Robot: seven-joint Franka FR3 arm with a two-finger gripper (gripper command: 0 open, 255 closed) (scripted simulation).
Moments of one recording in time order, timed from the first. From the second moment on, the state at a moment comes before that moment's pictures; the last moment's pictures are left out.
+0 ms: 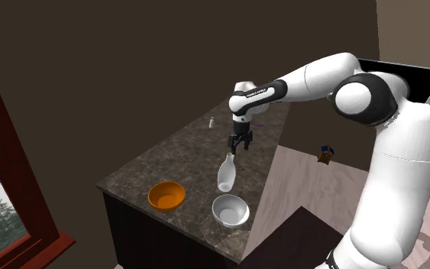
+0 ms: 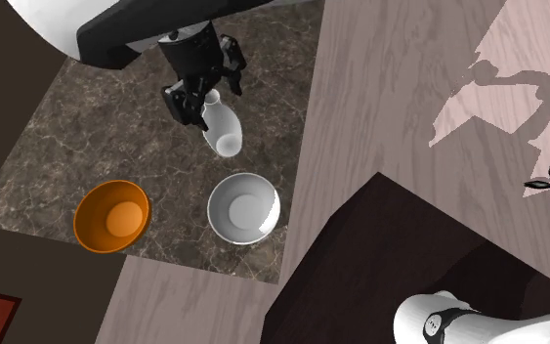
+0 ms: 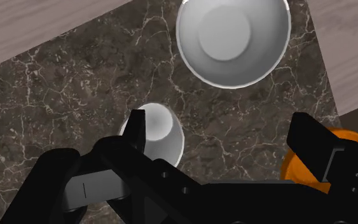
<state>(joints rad) -0.06 0.26 -0.08 -1.88 0.02 1.96 -0.15</state>
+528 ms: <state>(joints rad) -0.09 0.58 -0.09 -1.55 0.02 1.94 -0.17</state>
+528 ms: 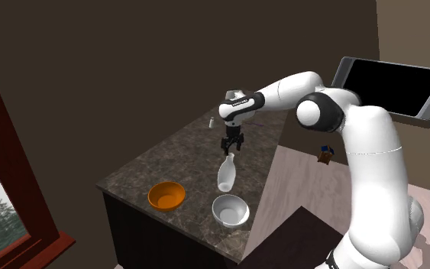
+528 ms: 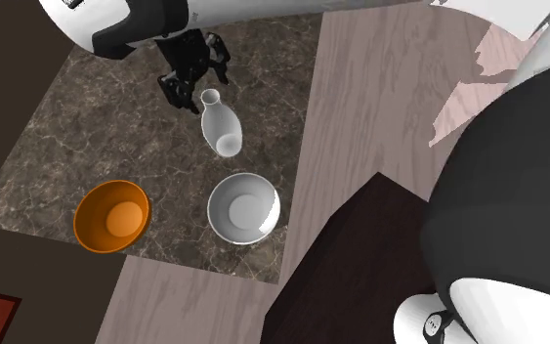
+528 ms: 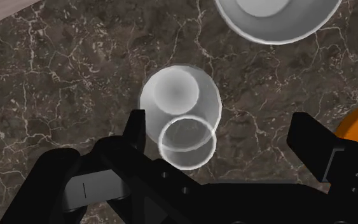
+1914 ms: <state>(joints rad) -0.11 0.78 -0.09 -1.40 0.02 1.98 -0.18</state>
